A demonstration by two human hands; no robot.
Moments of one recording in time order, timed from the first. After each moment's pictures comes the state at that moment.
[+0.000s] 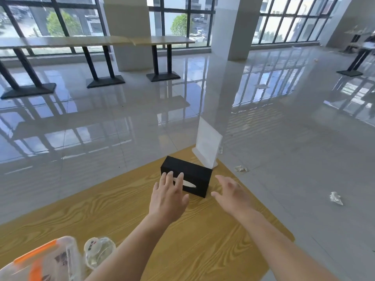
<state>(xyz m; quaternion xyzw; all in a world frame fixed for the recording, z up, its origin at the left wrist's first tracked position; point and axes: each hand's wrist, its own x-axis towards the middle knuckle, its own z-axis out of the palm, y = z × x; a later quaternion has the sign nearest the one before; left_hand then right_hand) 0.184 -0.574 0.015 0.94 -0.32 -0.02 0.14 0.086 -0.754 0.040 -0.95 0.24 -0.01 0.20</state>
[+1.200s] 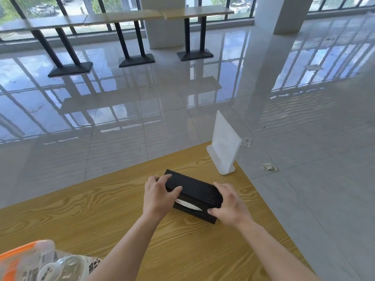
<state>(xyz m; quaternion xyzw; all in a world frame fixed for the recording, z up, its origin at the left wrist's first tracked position) 0.251 -0.617 -0.039 0.93 -0.05 -0.06 0.36 0.159 -0.826 -0.051 -0.92 0.15 0.05 0.37</state>
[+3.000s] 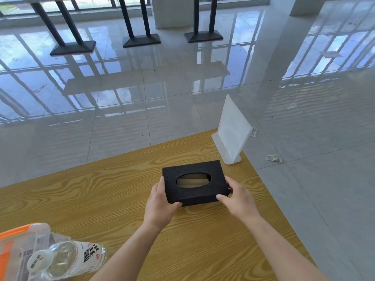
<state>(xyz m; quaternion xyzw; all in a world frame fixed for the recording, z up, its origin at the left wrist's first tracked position) 0.218 -0.601 -0.098 0.91 -0.03 -0.14 0.39 0.160 -0.841 -0.081 -0.89 0.21 0.08 0.40</state>
